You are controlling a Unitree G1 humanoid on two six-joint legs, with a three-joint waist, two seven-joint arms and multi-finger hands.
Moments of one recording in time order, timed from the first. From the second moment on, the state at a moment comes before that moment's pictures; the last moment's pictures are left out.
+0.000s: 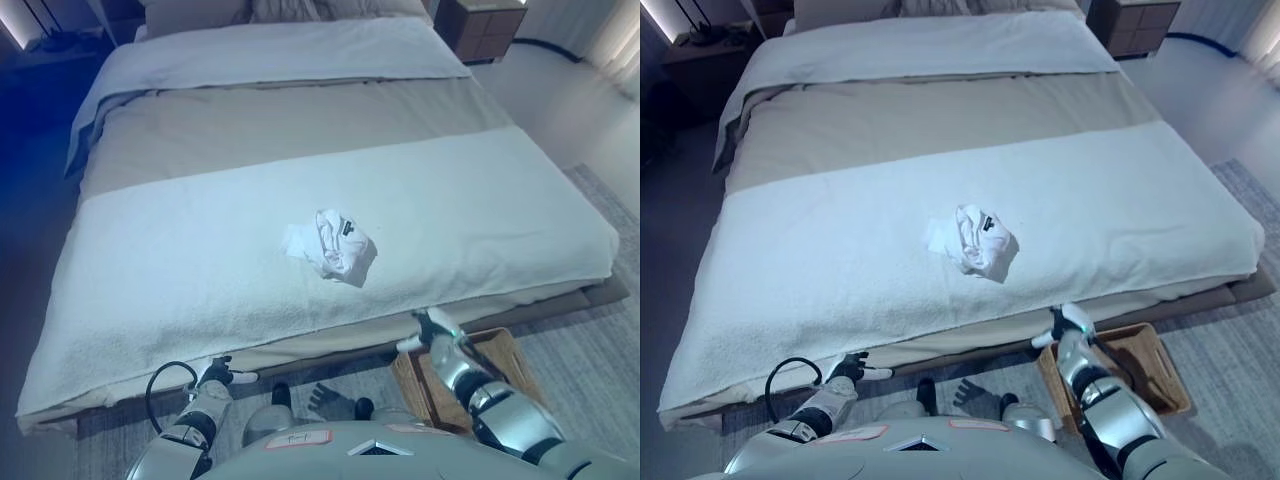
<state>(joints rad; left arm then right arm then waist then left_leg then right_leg) -0.07 0.23 -0.23 1.11 0.06 0.17 0.26 -0.36 -0.26 0.51 1.11 -0.33 0.16 -0.21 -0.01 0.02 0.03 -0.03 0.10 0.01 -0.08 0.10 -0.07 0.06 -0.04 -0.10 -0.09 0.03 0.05</state>
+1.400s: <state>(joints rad) -0.24 0.30 -0.22 1.05 -0.10 0.07 0.37 -0.96 -0.42 0.57 1.28 -0.33 0.15 -0.32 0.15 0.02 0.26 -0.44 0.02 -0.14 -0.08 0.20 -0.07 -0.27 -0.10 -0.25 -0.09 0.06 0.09</state>
